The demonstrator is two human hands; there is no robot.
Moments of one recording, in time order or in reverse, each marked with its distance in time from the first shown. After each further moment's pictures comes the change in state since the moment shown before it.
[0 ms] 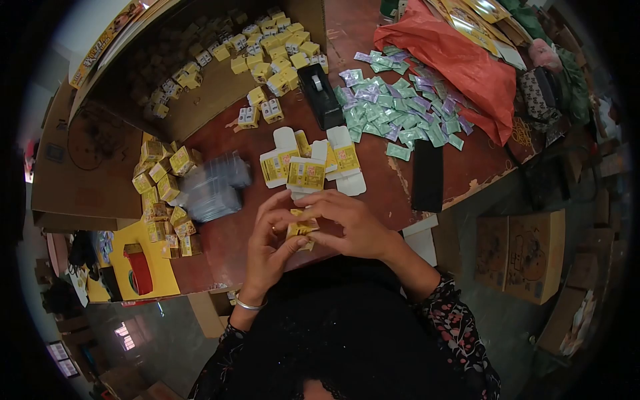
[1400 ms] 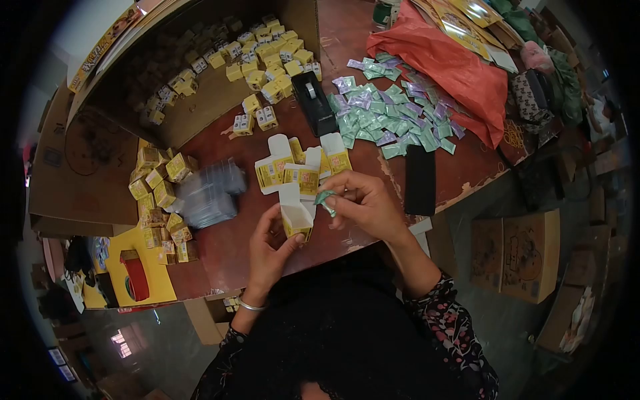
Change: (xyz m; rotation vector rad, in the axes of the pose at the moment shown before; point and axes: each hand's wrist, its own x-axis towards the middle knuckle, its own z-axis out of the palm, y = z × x) left_hand 0.002 -0.019 0.011 -0.127 0.157 -0.139; right_hand 0.001 -0.003 -0.030 0.583 0.271 0.417
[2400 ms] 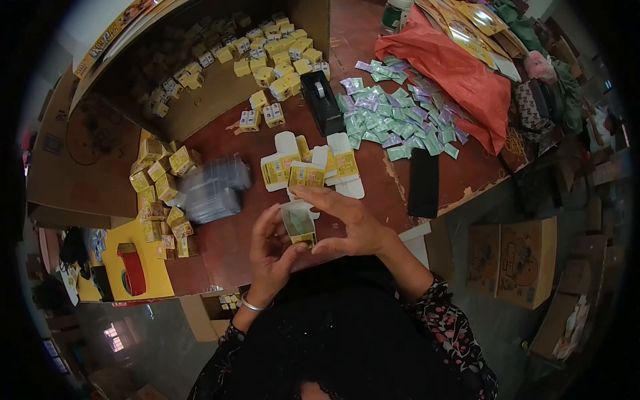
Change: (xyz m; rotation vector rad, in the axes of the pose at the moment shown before) left_hand -0.012 0.003 0.000 -0.021 -0.062 0.340; right_hand 0.009 0.020 0.016 -0.512 -0.301 -0.575
